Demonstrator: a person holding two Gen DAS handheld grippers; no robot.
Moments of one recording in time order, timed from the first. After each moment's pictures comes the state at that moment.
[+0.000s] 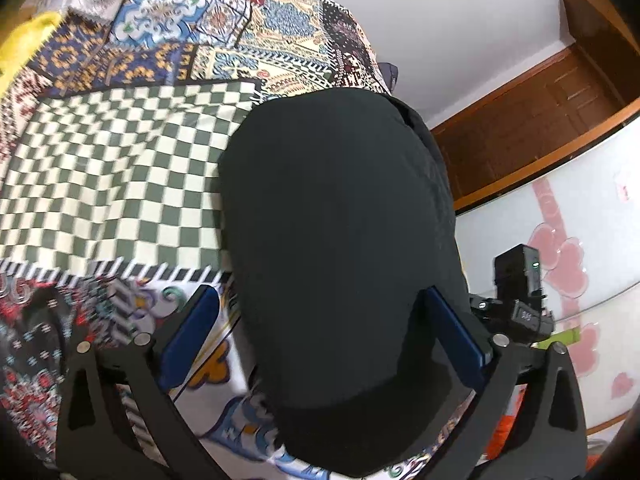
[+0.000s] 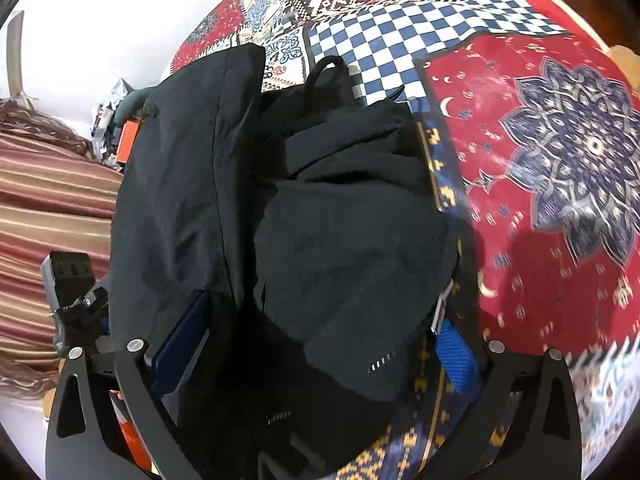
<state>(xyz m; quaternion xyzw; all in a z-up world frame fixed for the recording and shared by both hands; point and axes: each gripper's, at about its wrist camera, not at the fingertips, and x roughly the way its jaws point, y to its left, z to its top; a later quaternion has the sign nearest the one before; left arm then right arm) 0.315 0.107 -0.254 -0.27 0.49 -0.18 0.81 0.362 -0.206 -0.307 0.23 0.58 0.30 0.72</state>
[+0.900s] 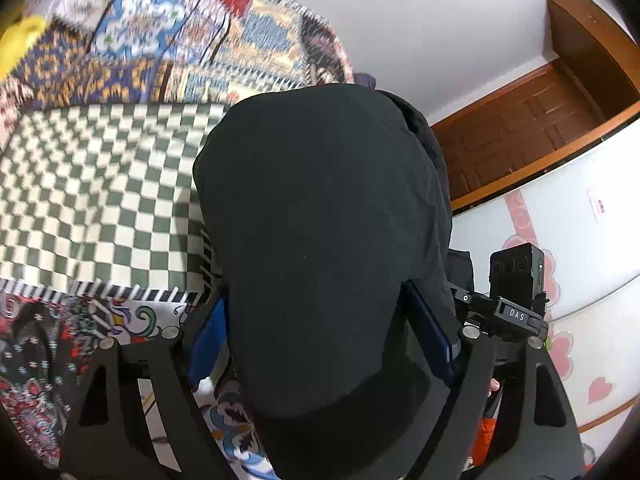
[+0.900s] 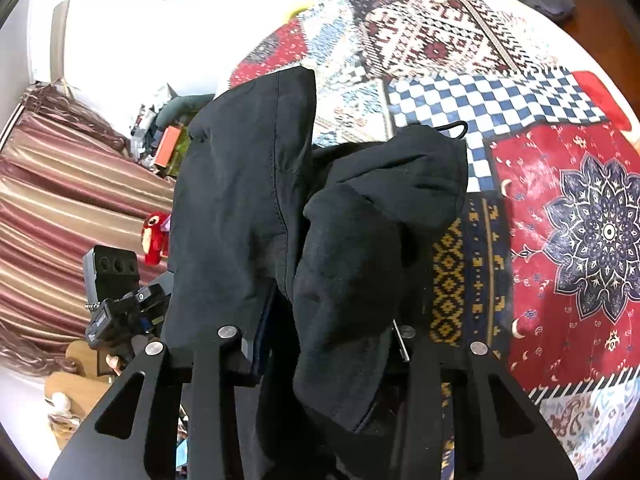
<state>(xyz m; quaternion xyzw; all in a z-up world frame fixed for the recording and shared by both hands) 0.318 0.117 -0.214 -0.30 0.46 -0.21 0.81 0.369 -0.187 -0.241 0.23 0.52 0.36 0.74</state>
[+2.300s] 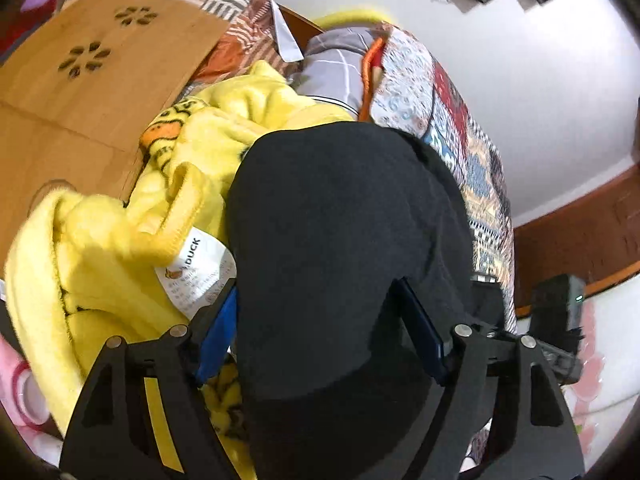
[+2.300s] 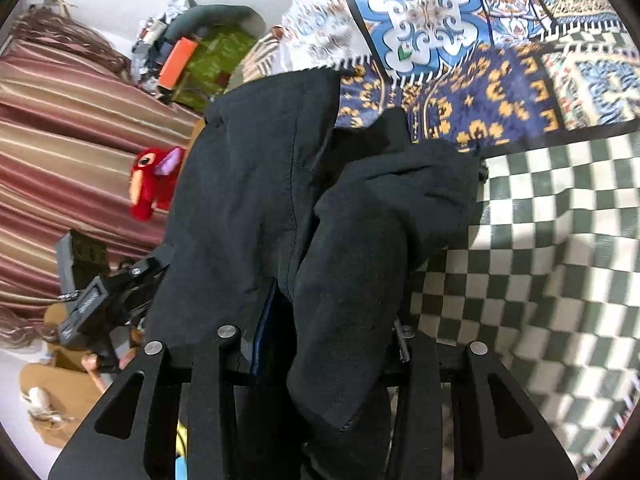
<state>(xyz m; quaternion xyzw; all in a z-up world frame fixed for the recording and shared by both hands) 0.319 0.484 -0.257 -0.34 0.44 0.00 0.83 0.426 0.190 -0.306 0.14 0.57 0.41 0.69</state>
